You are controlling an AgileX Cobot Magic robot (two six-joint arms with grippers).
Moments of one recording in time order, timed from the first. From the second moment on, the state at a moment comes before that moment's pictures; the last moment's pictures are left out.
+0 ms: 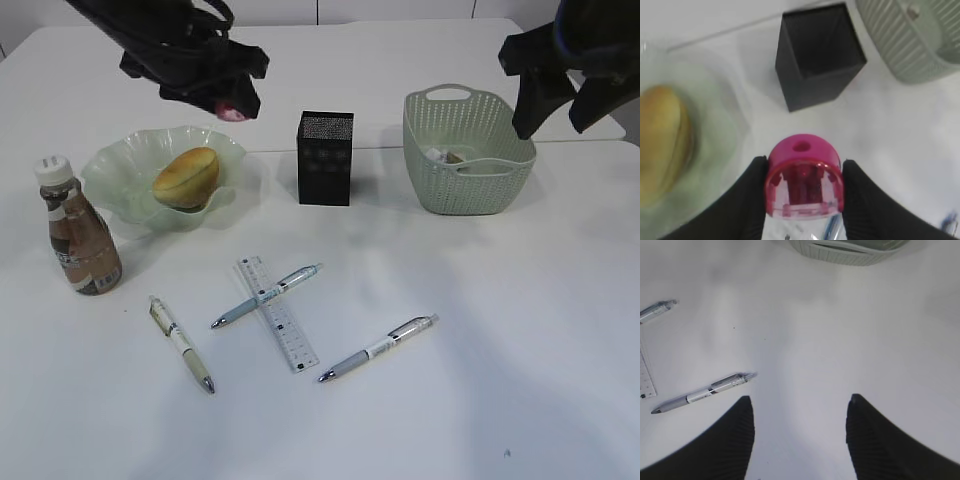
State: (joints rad) left arm -0.42 1.97 -1.76 -0.18 0.75 -0.02; right arm 0.17 1.69 -1.63 0.00 1.25 0.04
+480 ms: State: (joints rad) left arm -0.52 2.06 -1.76 -0.18 0.34 0.02; right arm 0.17 1.69 -1.63 0.00 1.25 0.04
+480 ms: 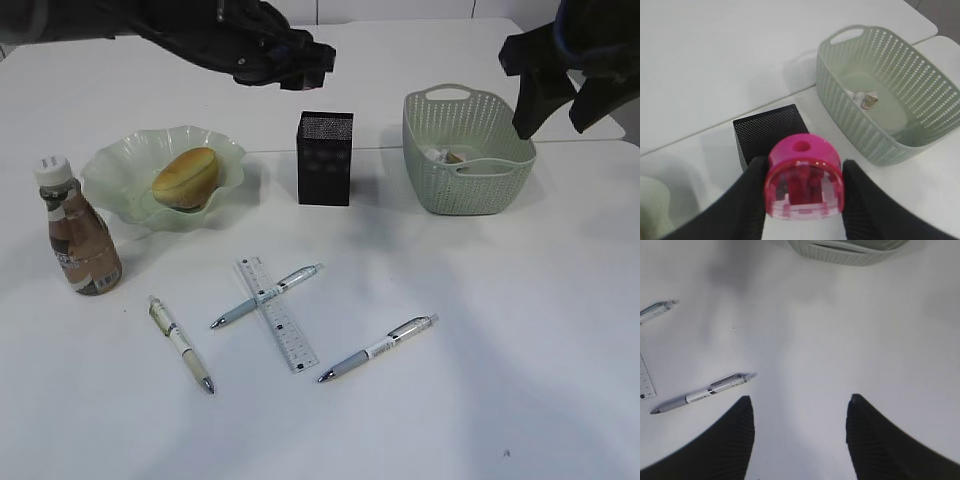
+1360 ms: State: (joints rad) left arm -0.52 2.23 -1.78 -0.19 0.06 0.02; right arm 0.17 1.69 -1.63 0.00 1.25 0.04
